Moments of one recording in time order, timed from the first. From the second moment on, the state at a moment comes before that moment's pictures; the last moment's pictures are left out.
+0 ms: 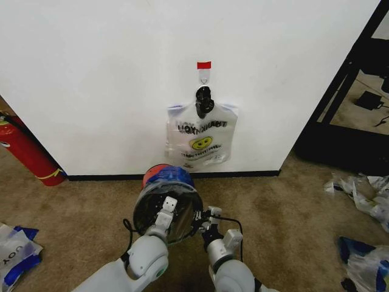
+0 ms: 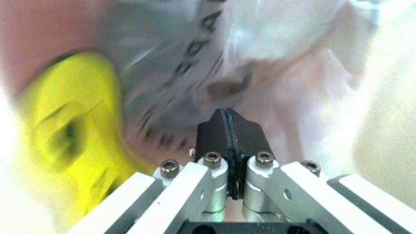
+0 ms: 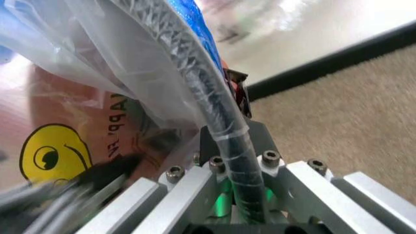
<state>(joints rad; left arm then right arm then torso) 1.12 -0.94 0.17 -2.04 -0.46 0.56 -0.63 -1.16 1.17 -0.24 1.91 0.84 0.08 0.54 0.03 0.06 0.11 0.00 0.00</state>
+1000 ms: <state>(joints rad) 1.55 -0.77 -0.08 -2.30 -0.37 0.48 -0.59 -1.18 1.18 -0.08 2.05 1.19 0.00 0.71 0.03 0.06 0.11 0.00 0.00</state>
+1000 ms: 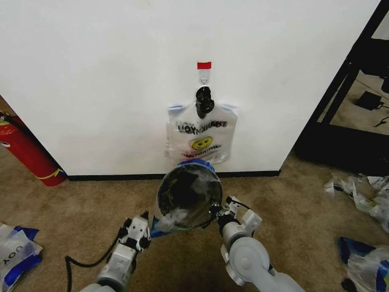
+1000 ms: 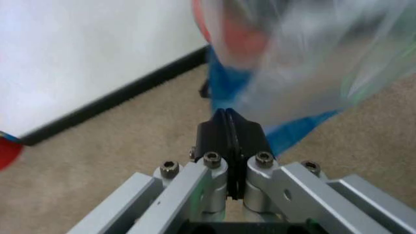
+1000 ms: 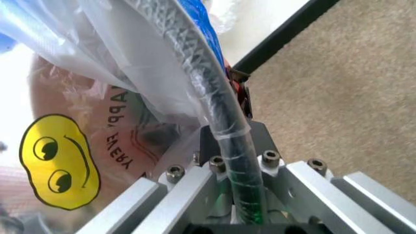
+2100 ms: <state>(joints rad) 1.47 -0.86 -0.10 -2.13 -0.40 0.50 -0.58 -1.22 1.19 -0.12 2.15 1.22 -0.02 0.75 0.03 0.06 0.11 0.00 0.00</state>
